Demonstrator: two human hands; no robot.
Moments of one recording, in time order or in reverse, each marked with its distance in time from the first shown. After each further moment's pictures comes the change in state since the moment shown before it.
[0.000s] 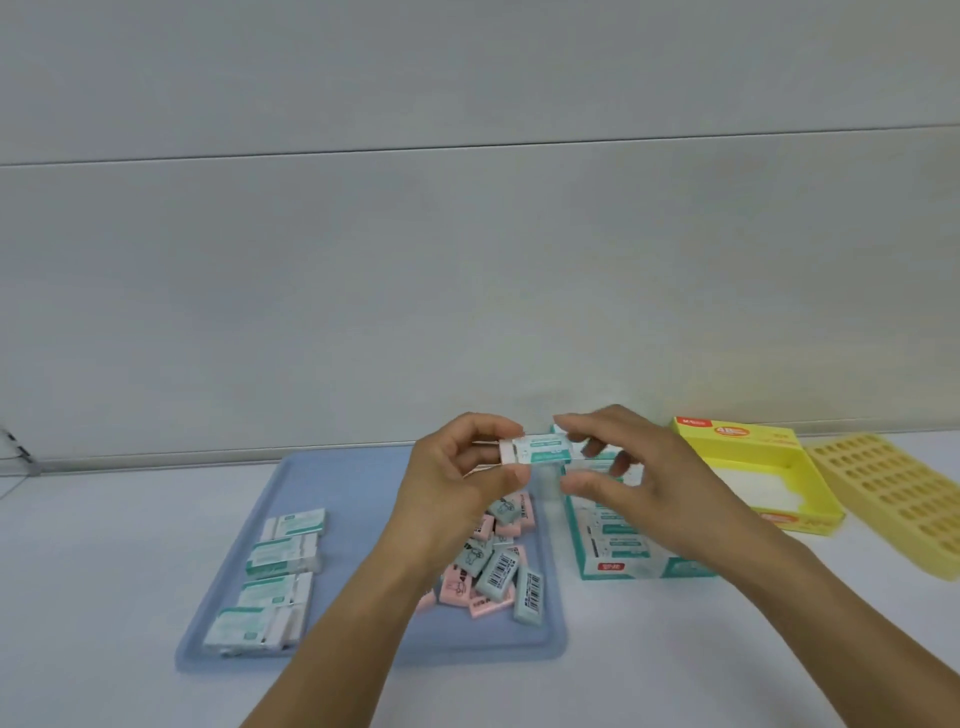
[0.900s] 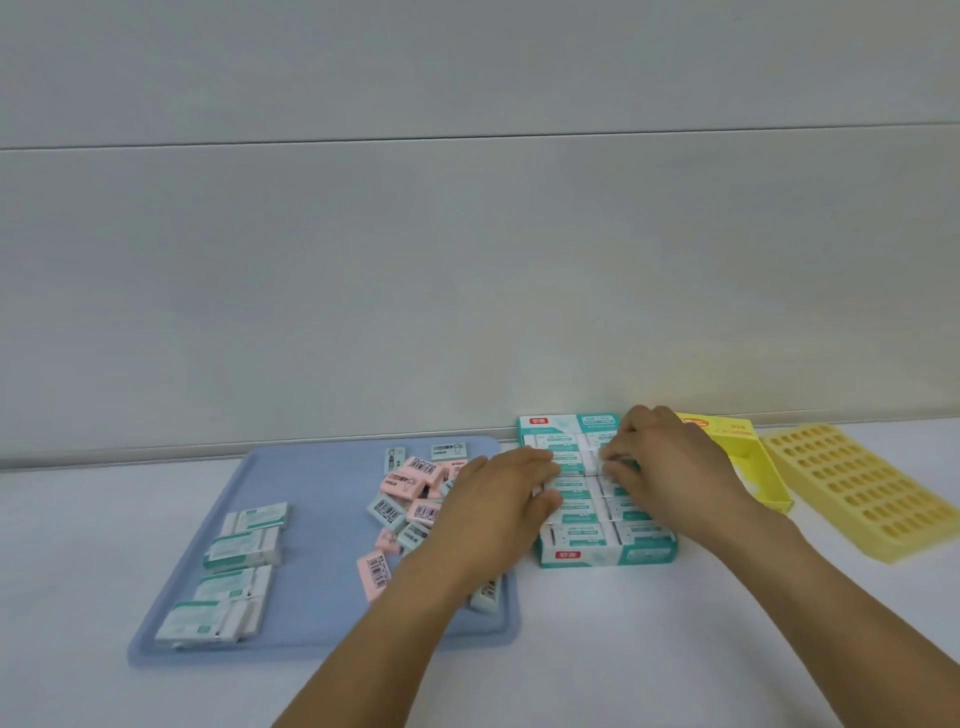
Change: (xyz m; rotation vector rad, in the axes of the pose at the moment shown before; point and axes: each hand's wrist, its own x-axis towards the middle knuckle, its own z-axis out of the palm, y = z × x) left_hand 0.015 -0.031 0.054 1.035 -0.292 0.235; right_hand -0.004 0.049 -0.028 -0.765 -0.069 0.133
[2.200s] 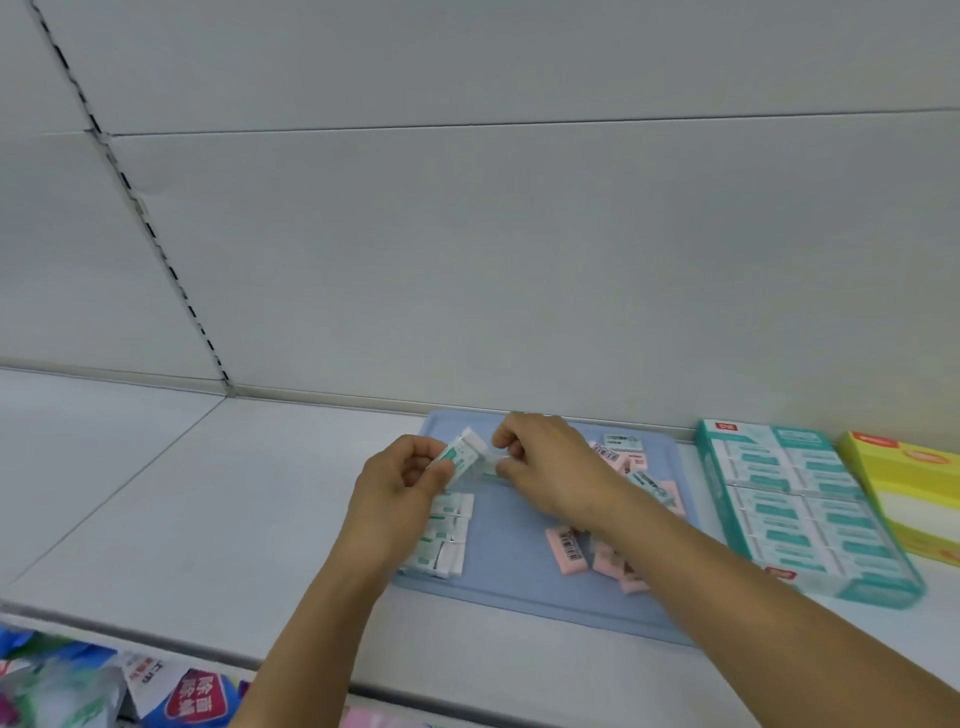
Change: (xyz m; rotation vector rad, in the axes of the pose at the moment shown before) left_hand -0.142 -0.135 -0.095 -0.629 0.562 -0.610; right_hand 0.059 -0.243 0.026 0.509 -0.249 -0.270
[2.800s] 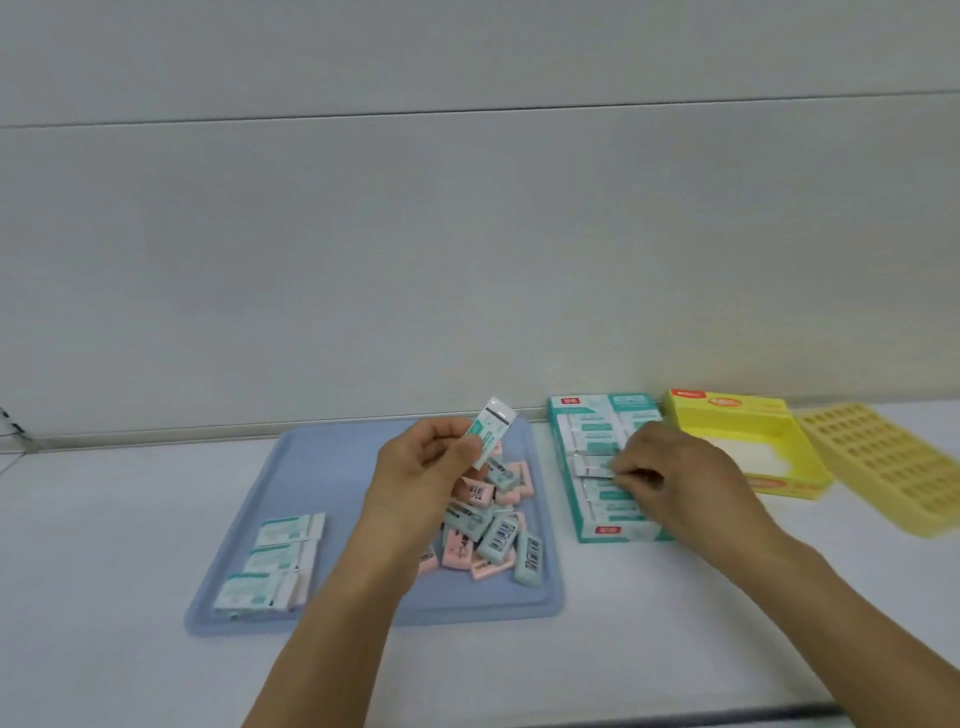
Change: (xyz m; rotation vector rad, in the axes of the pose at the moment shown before) left_hand -0.023 0.065 0.120 -0.352 -0.307 -0.057; right_hand -0.147 0.158 -0.073 -0.238 0.391 0.159
